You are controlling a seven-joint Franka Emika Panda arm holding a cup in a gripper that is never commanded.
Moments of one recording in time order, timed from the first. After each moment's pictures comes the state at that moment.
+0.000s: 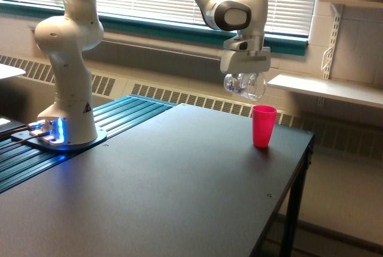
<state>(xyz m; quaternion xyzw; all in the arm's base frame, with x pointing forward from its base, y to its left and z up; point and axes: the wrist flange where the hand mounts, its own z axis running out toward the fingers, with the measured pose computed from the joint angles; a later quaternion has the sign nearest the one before) 0.466 0.302 0.314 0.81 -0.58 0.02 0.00</state>
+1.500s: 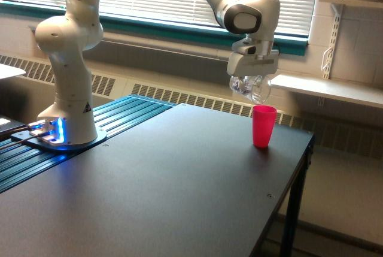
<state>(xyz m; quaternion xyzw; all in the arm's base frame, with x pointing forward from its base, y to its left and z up) 0.495 0.312 0.307 0.80 -0.60 -0.04 0.01</state>
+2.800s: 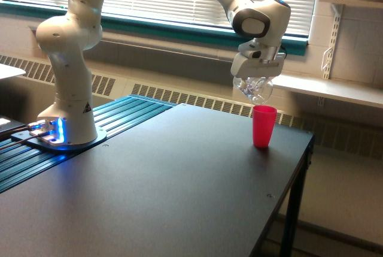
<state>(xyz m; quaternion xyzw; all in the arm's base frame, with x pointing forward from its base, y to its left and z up) 0.505 0.336 0.298 0.78 -0.62 -0.11 0.02</state>
